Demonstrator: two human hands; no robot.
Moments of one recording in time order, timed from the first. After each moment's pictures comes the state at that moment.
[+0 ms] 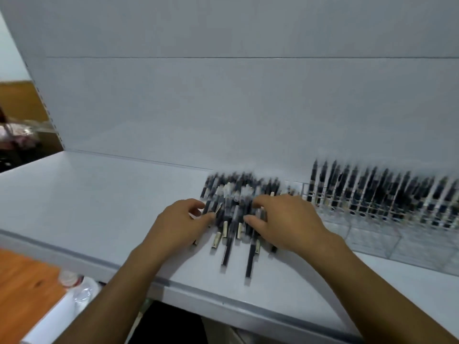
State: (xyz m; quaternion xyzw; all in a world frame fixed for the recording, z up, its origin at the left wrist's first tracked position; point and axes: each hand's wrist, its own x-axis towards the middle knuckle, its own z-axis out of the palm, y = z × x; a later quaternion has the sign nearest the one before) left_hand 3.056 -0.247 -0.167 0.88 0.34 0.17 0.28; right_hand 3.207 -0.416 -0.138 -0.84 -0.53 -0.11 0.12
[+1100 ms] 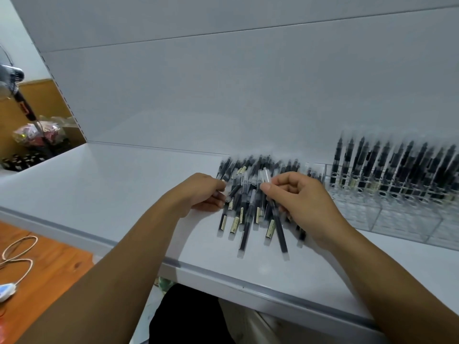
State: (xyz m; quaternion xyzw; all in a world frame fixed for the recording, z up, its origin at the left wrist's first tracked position) left_hand 3.089 -0.223 -0.141 0.73 0.39 0.09 0.56; right_hand 3.194 -0.417 -0.152 -0.66 -0.33 0.22 0.63
